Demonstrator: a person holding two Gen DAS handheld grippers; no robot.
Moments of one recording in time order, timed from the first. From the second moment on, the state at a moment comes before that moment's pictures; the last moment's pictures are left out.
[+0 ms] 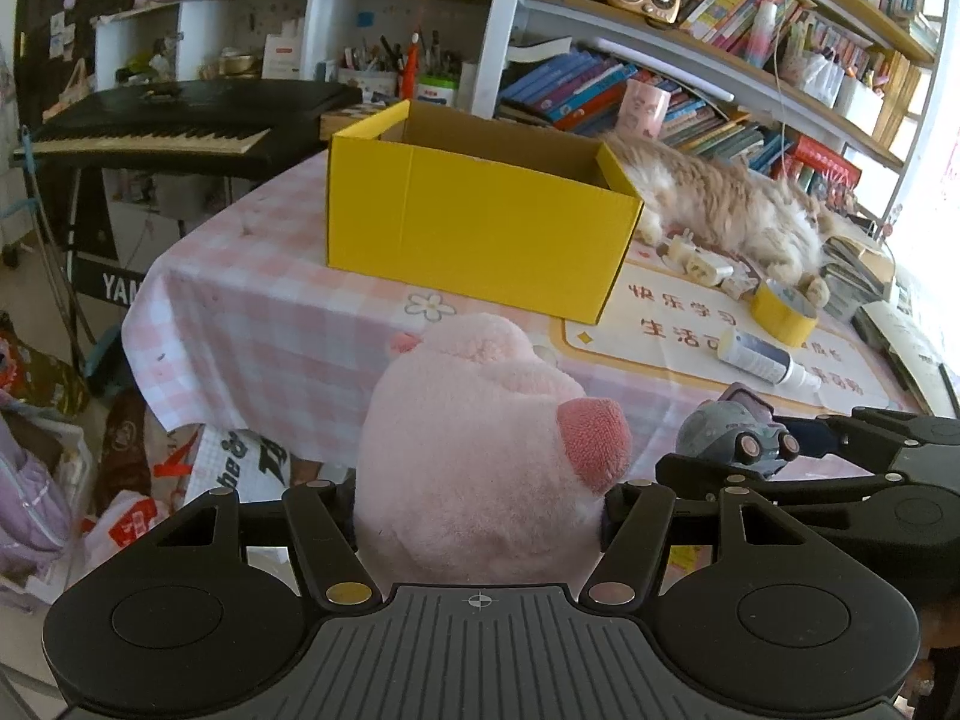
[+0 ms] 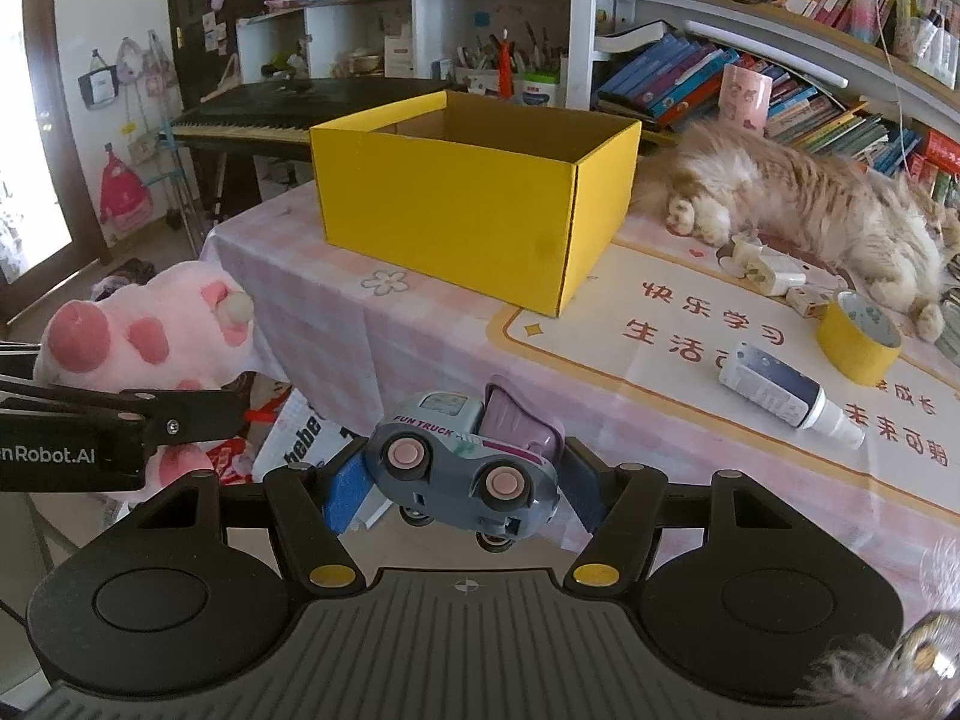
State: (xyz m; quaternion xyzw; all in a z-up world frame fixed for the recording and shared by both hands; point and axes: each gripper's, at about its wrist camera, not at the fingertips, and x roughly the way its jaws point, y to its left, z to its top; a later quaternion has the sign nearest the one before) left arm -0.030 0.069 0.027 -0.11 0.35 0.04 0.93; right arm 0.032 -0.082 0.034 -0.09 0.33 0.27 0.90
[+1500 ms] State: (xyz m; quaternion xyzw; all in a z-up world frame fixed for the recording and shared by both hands) left arm 0.178 0.102 0.102 -0.05 0.24 0.04 0.97; right arm 0.239 -0.043 0.114 -0.10 0.23 0.33 0.91
